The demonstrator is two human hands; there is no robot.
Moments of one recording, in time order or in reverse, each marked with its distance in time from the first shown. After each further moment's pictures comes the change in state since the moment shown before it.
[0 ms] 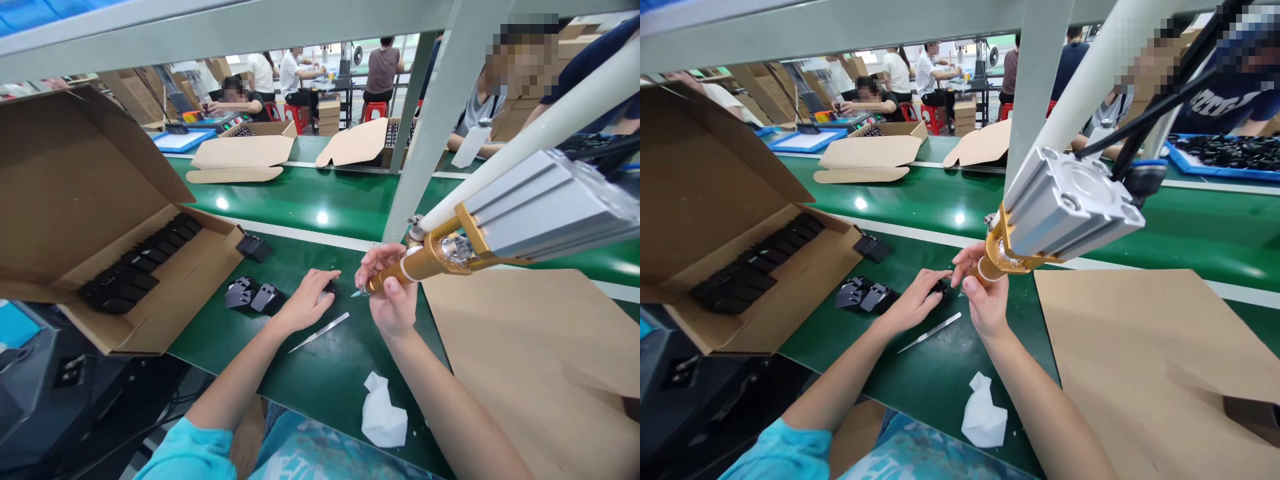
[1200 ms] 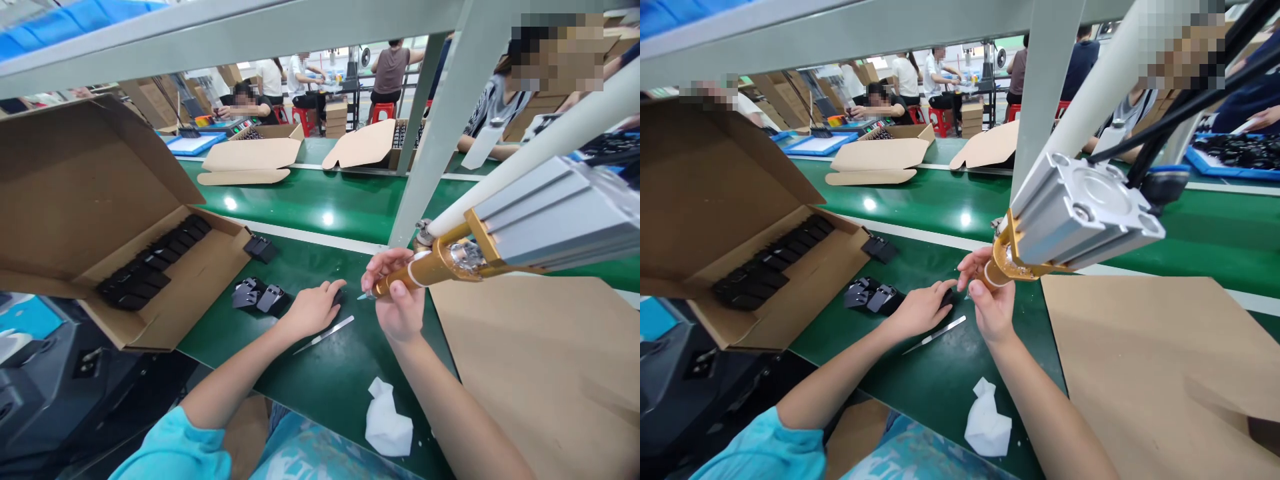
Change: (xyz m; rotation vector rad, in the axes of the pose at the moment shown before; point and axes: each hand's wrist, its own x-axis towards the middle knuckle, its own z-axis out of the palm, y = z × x) left_hand 0.000 0.019 -0.002 0.445 -0.285 -0.197; right_hand 0.000 0.000 -0.002 -0.036 0.017 0.016
